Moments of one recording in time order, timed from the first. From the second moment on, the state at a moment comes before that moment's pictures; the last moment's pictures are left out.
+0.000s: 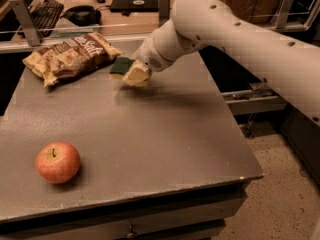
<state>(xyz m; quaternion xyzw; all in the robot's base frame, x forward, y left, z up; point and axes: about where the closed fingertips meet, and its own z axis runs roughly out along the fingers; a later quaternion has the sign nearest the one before) 0.654 0.068 0.877 -0.59 0.70 0.13 0.38</state>
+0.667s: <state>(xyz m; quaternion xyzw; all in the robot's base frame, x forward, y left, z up) 0.695 0.126 0.862 -0.60 0.69 0.16 0.38</state>
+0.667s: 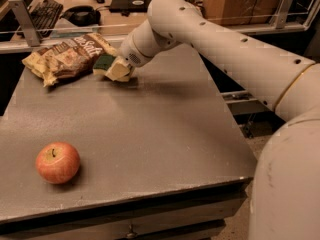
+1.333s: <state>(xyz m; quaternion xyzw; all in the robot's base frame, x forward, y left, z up) 0.717 0.148 0.851 -0.59 0.69 0.18 0.38</state>
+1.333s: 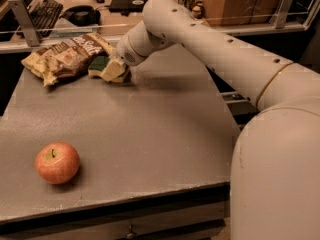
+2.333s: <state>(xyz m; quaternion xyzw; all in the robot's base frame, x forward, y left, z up) 0.713 0.139 0.866 -0.58 0.68 0.19 0.40</state>
